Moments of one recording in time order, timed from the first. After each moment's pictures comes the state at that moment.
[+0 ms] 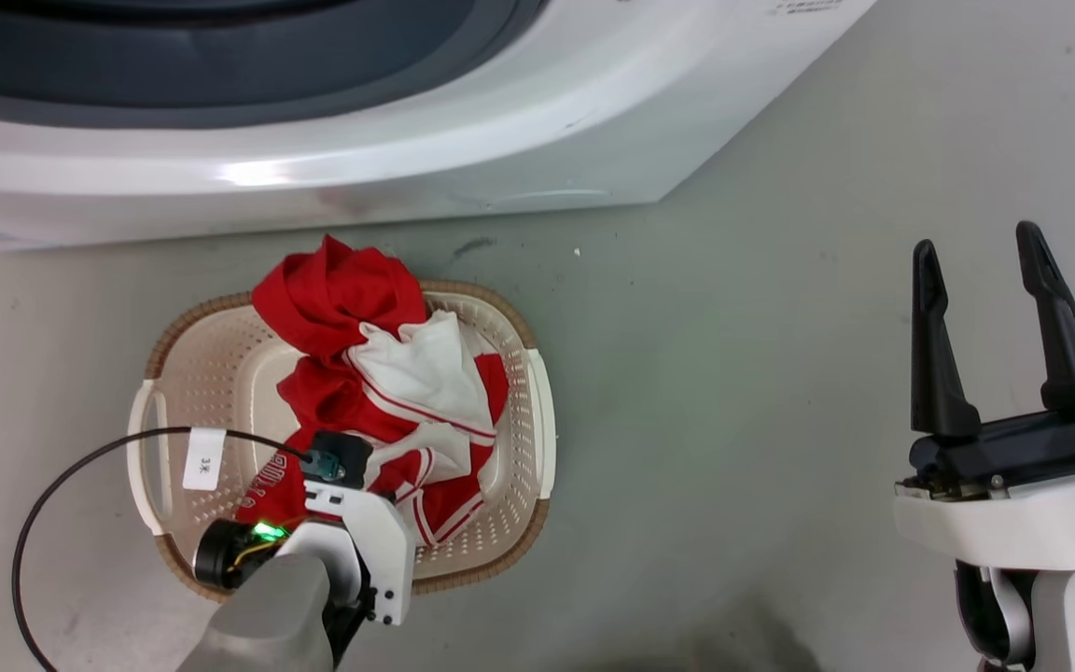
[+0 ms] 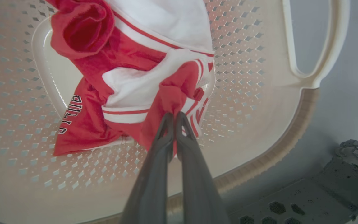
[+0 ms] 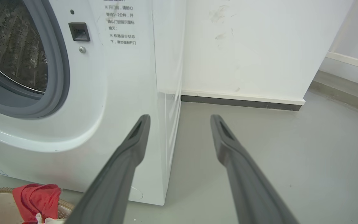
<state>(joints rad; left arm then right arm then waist) -0.65 0.13 -0.64 1.24 -0.56 -0.11 -0.09 -0.15 -0.05 0.00 -0.20 0.03 0.13 -0.26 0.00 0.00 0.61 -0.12</state>
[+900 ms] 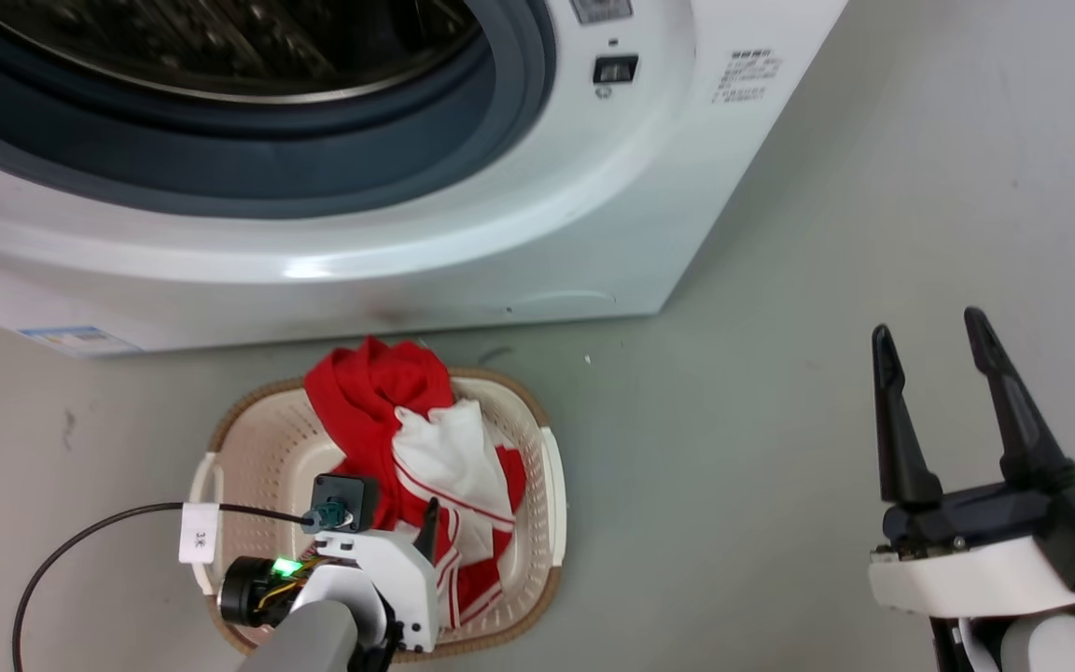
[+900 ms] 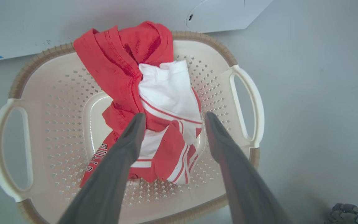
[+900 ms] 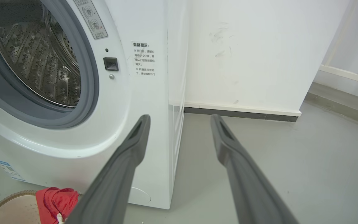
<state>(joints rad) -0.55 0.12 -0.60 1.16 -0.58 -0.03 -0.26 -0.06 -0.05 0.03 -0.15 0.02 0.13 -0.26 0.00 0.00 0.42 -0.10</state>
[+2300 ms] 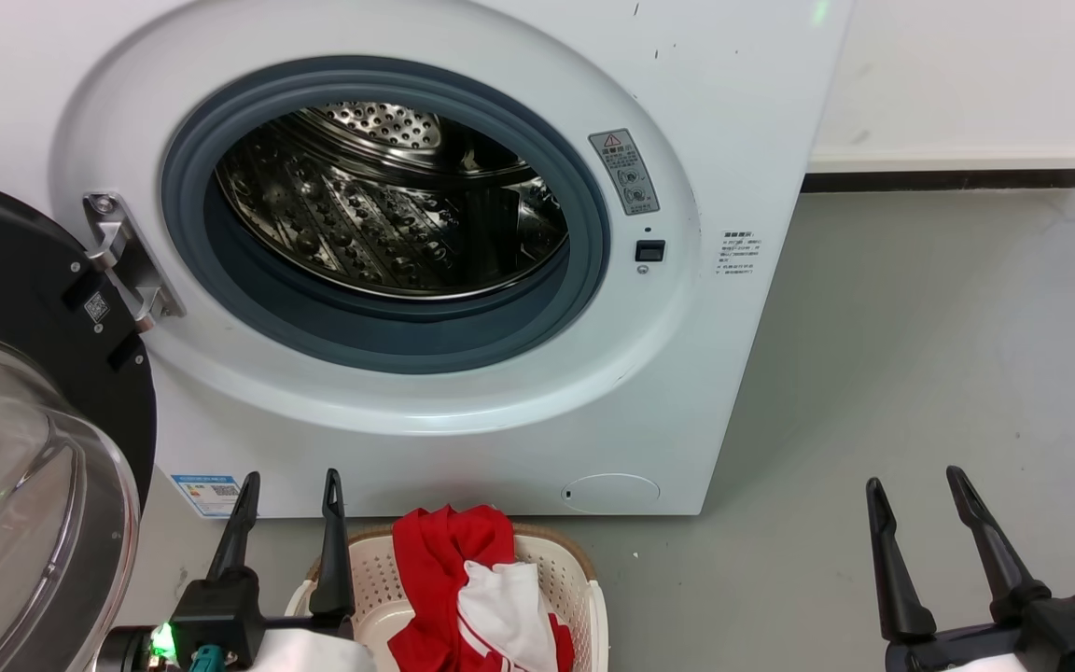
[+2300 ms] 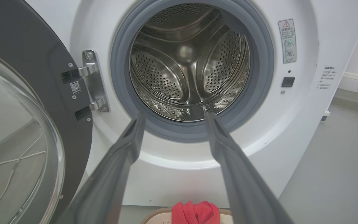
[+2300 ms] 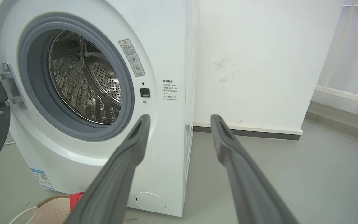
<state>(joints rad) 0.06 0.06 -0.05 0.05 -0.07 0.05 -0.26 0.17 -0.05 0.00 -0.09 0.03 0.13 -0.26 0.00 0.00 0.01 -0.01</state>
